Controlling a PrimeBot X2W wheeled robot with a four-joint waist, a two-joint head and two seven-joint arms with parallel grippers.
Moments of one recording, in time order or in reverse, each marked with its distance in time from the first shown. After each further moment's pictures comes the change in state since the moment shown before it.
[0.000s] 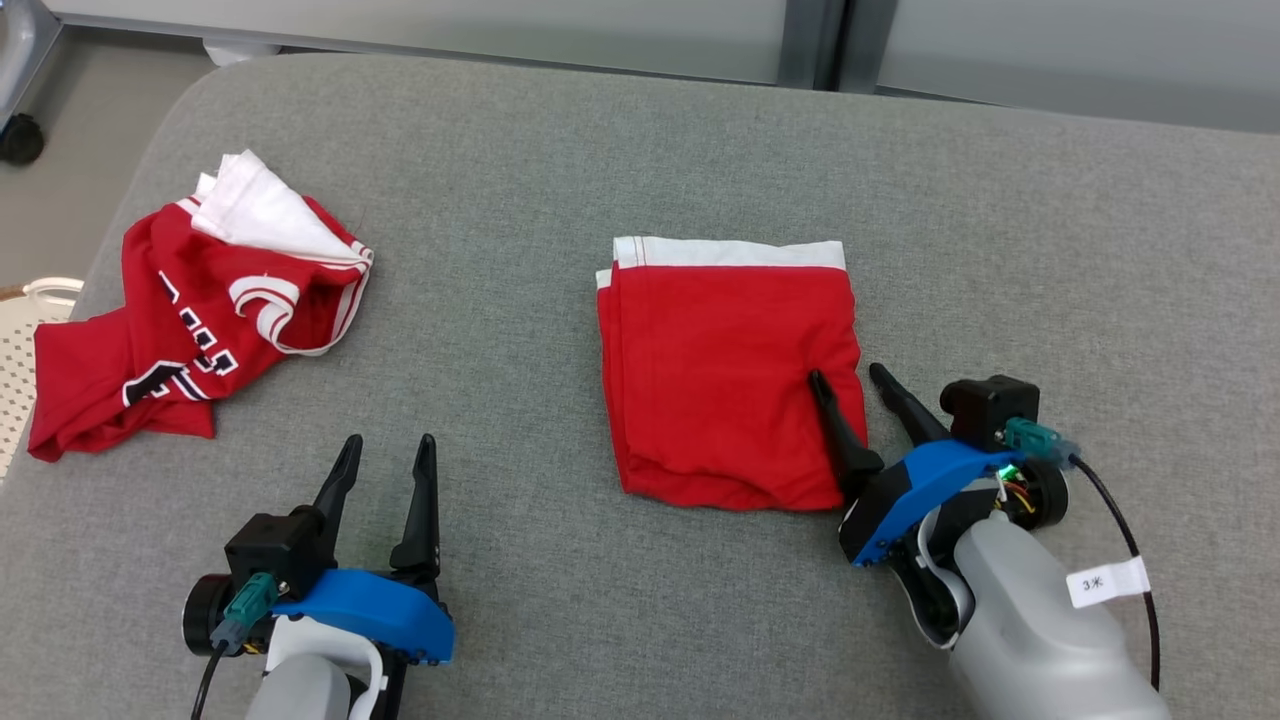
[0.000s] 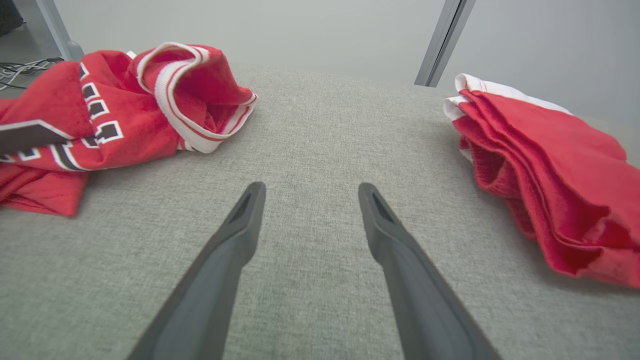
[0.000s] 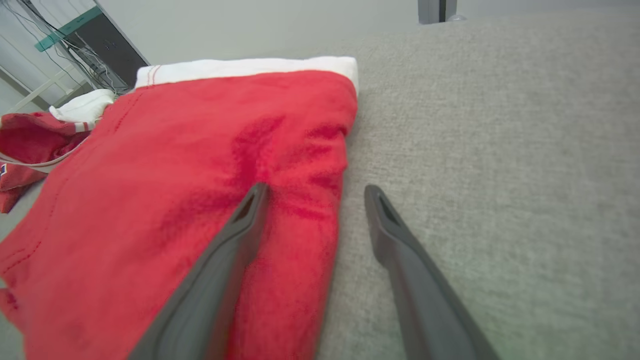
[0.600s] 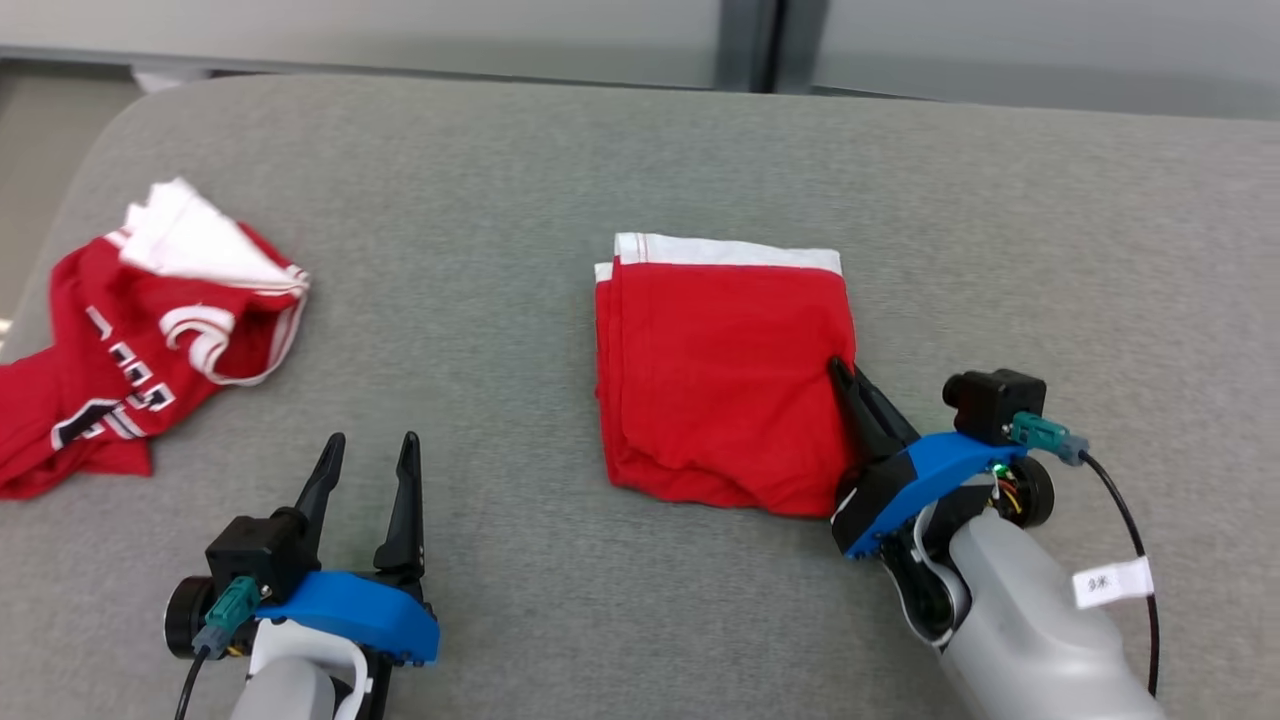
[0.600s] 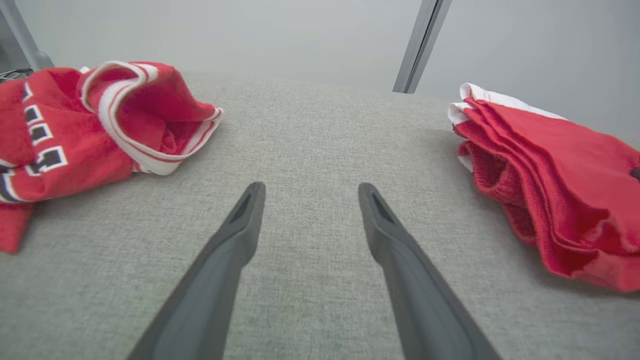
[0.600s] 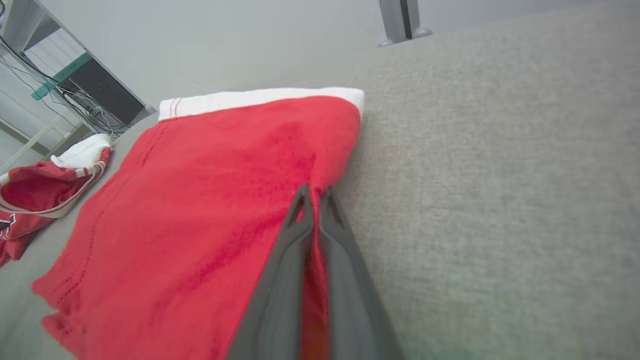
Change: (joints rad) left arm 0.002 0.018 0.005 -0.019 -0.009 0.000 0.000; right arm -0.028 0.001 0.029 -0.002 0.127 0.000 -0.001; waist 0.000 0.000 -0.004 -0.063
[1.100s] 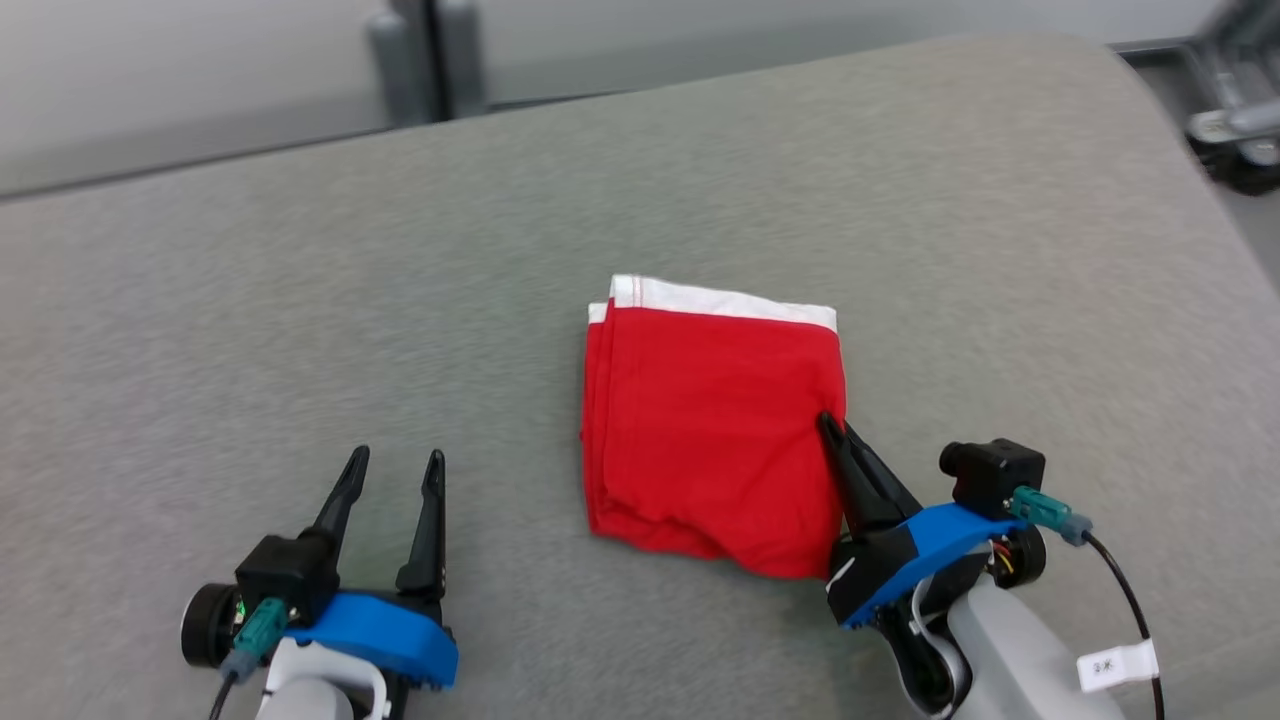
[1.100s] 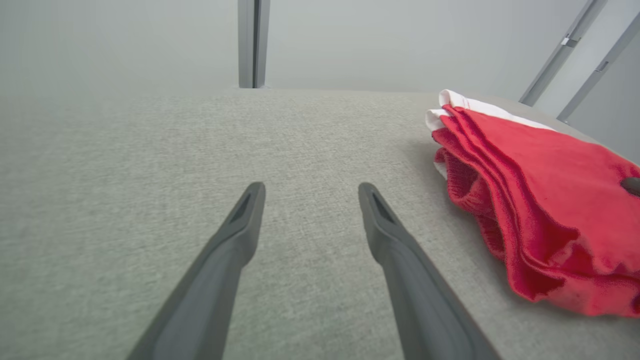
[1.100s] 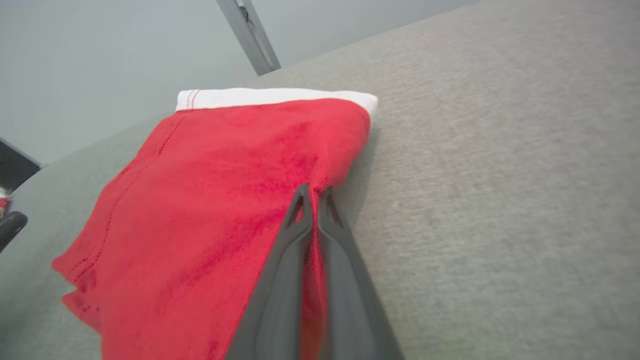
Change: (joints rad) left arm 0.057 0.000 -0.027 -0.068 0.042 0.000 0.000; right arm 0.186 -0.002 -0.015 -0.195 -0.038 0.000 0.000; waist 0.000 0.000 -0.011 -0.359
